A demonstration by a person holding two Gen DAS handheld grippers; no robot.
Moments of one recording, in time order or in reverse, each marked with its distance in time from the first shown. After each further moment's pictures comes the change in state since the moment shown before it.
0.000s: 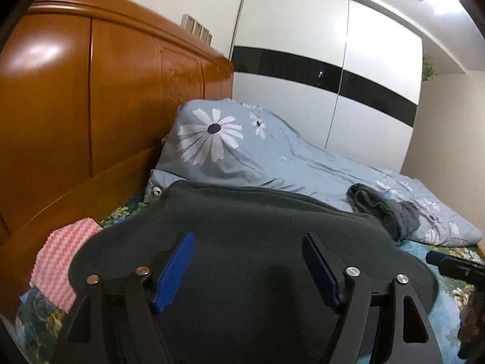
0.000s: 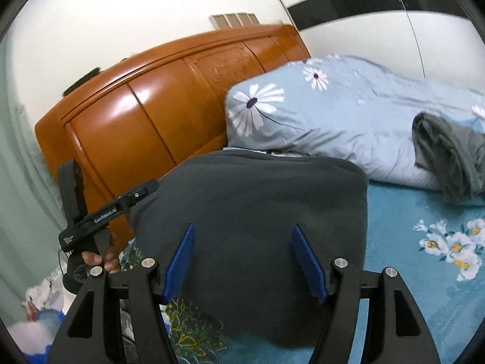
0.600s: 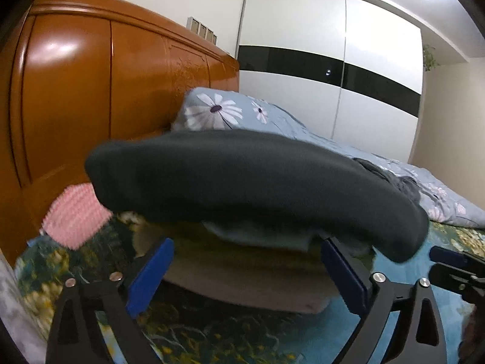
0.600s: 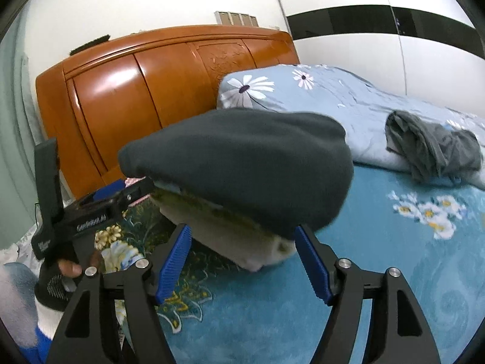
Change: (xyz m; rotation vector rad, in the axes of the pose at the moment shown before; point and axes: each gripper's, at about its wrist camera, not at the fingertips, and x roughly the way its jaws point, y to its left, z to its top) left arm -0.042 -0.042 -0.107 0.007 0.004 0.060; right arm -0.022 0.024 -0.100 -0.075 -0.010 -0.150
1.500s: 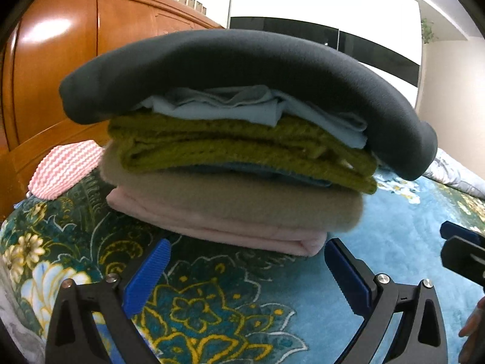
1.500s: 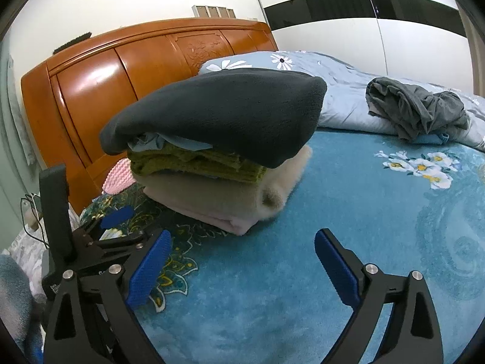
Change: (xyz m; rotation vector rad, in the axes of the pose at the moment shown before) left arm 0.026 -0.026 -0.070 0.039 0.122 0.039; right arm 0.007 -0.013 -0.053 0.070 0.028 -0.046
